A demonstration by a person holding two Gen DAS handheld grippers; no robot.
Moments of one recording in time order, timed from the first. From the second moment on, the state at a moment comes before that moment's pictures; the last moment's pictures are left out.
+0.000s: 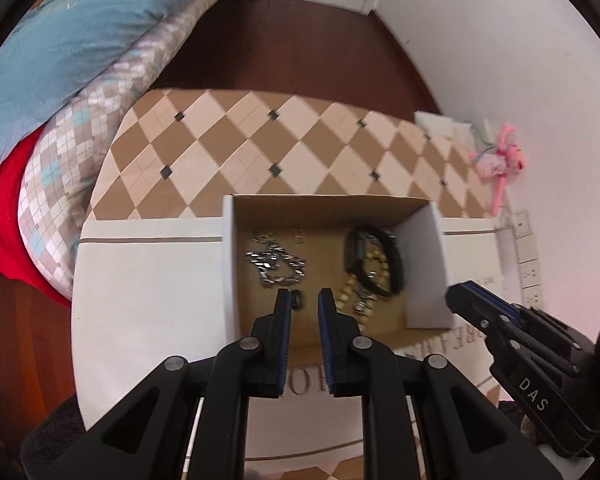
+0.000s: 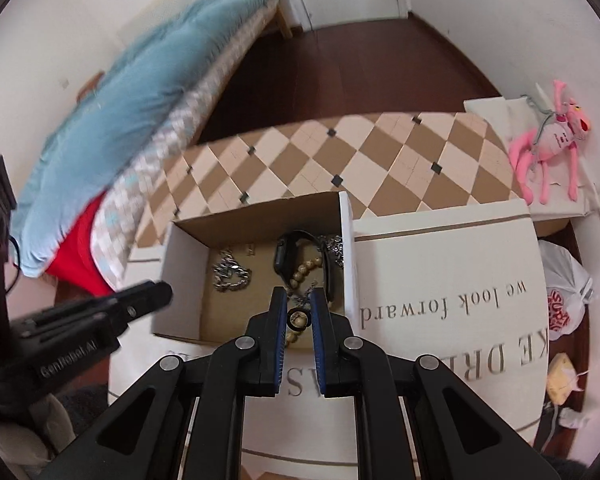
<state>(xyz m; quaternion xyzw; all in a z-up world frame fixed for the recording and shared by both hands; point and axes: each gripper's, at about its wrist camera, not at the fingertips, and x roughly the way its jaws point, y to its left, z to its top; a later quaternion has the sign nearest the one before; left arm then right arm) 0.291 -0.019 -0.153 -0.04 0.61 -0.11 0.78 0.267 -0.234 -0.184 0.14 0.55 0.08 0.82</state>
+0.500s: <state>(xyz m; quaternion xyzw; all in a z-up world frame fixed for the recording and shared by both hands) 0.294 -0.002 -0.134 -0.01 0.58 -0.04 0.81 0.279 -0.254 -0.174 0.11 0.58 0.04 0.81</state>
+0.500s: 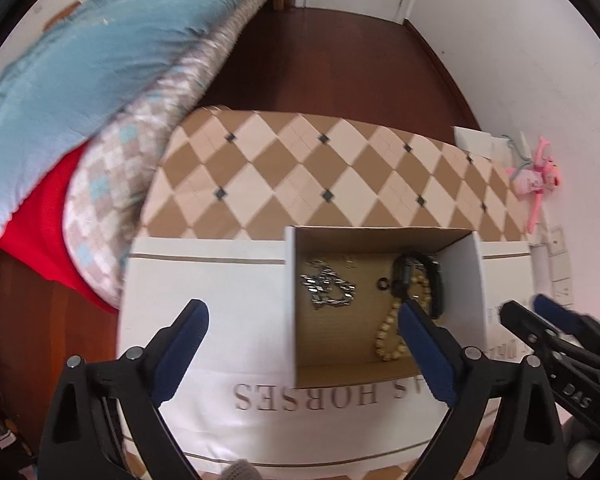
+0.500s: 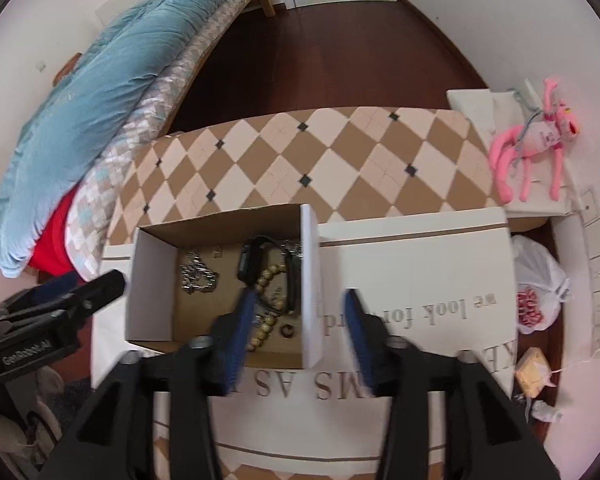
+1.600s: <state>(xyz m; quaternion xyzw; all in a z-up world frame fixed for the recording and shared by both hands) 0.173 0.003 -0.028 0.00 0.47 -0.03 0.88 0.168 -0.243 -0.065 0.04 0.49 -0.01 0.87</state>
